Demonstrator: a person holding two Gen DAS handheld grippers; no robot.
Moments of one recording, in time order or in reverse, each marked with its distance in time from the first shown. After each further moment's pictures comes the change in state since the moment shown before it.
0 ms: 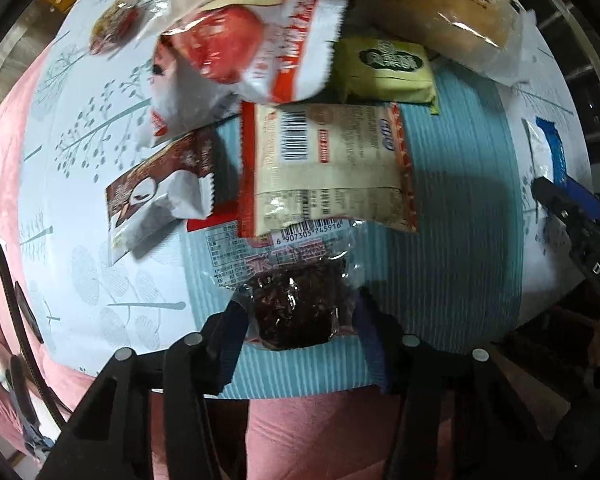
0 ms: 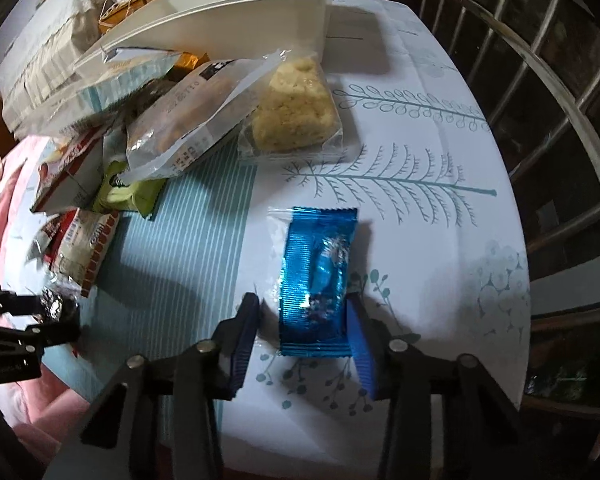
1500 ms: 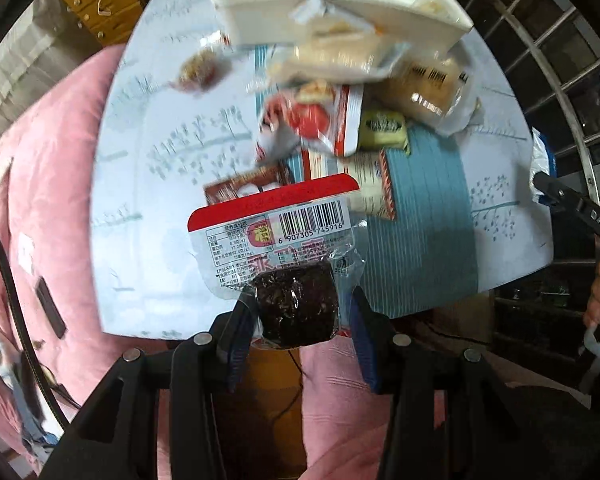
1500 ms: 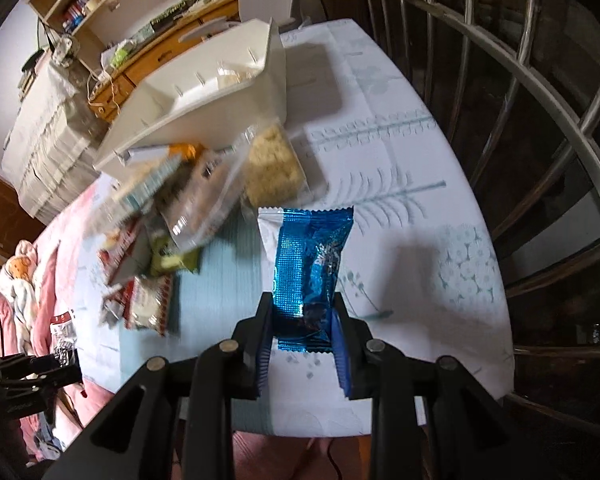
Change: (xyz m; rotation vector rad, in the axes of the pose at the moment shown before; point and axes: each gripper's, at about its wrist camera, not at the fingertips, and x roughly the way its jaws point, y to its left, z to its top) left arm -0.133 0.067 -0.087 -0.020 -0.169 -0.007; right arm -0.069 -0.043 -0.001 0.272 -0.084 0.165
